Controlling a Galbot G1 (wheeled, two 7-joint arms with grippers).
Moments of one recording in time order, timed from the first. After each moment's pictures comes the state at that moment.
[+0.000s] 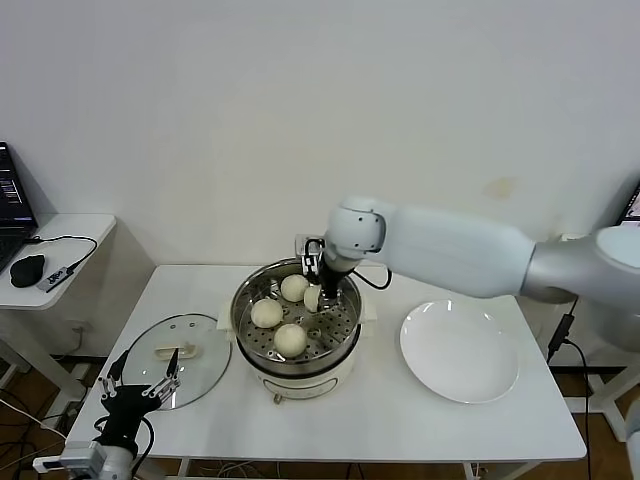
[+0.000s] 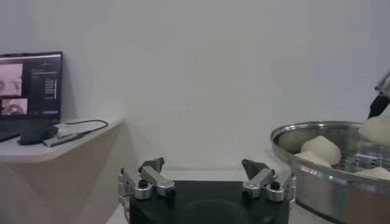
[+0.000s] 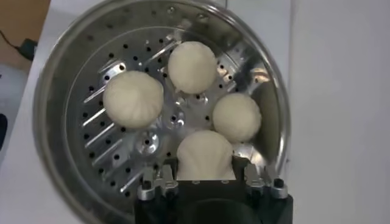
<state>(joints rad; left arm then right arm) 1.72 -1.21 -0.72 -2.16 -0.36 0.07 -0.12 0.45 1.20 -1.22 1.32 0.43 -0.70 -0.83</state>
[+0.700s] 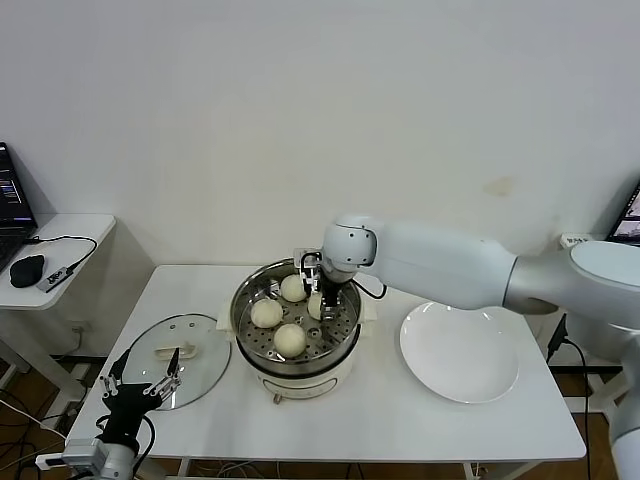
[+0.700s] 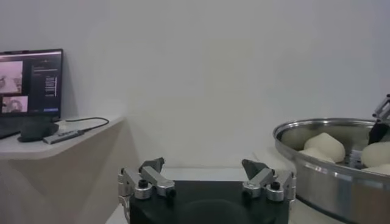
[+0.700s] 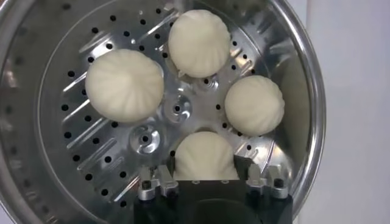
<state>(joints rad) 1.71 -1.21 -0.71 -2.15 -0.36 0.07 -0.12 0.42 1.21 -1.20 1.31 0.40 -0.72 -0.81</state>
